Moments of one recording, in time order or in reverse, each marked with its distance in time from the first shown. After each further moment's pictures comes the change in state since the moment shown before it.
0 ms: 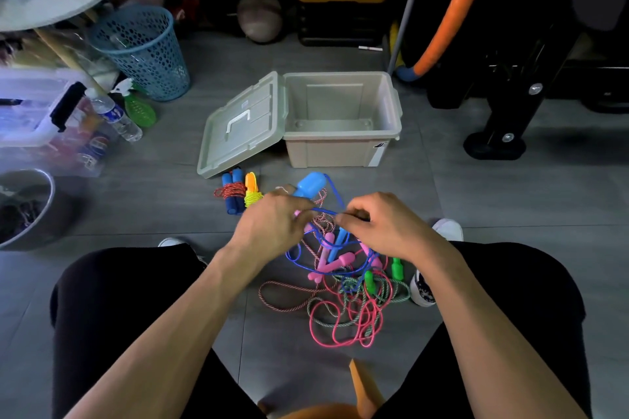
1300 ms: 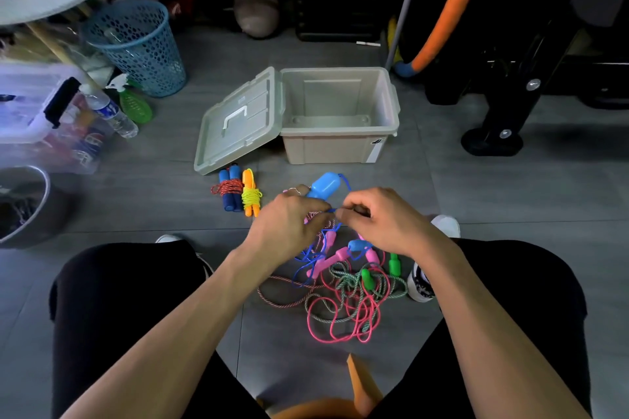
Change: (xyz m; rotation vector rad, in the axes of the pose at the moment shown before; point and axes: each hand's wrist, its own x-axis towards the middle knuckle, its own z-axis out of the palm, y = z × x) left_hand -0.002 0.025 0.005 -0.098 -0.020 0.043; right_hand 0.000 0.003 -0.002 0.027 -0.003 -0.079
